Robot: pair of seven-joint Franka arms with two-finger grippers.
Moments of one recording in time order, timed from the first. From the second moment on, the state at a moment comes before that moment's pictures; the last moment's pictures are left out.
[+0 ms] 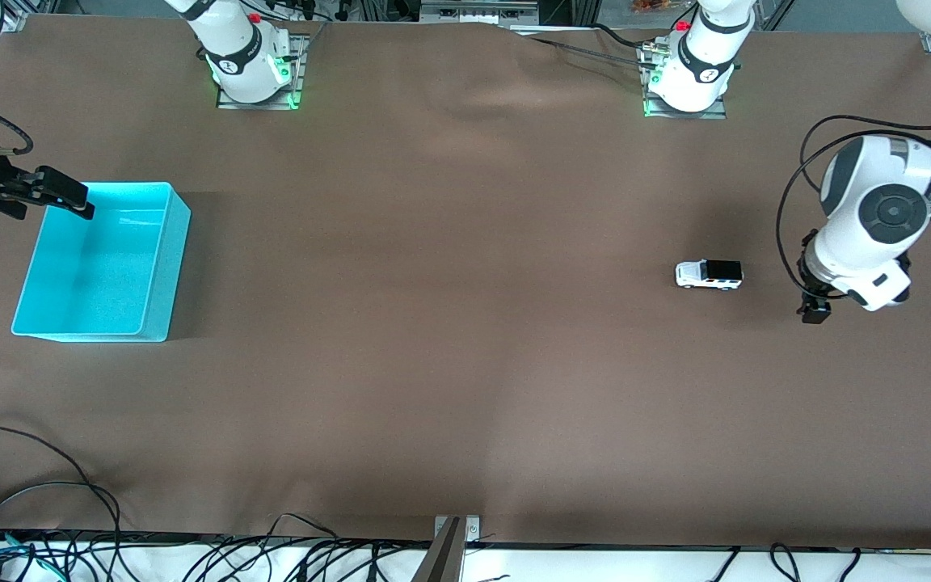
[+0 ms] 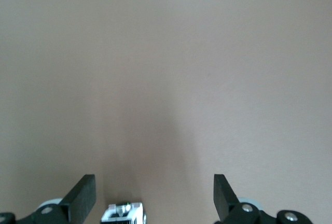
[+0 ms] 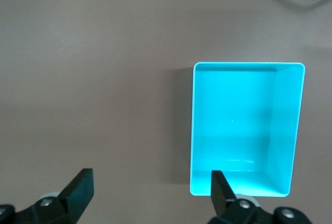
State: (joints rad) left arm 0.60 0.28 -0.56 -2.03 0.51 2.15 -1.68; right arm -0.04 0.03 0.01 -1.65 0.01 1.65 -0.05
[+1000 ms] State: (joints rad) left arm 0.63 0.27 -0.56 -1.63 0.27 1.87 -0.63; right arm -0.04 0.03 0.01 -1.65 0.01 1.65 -0.05
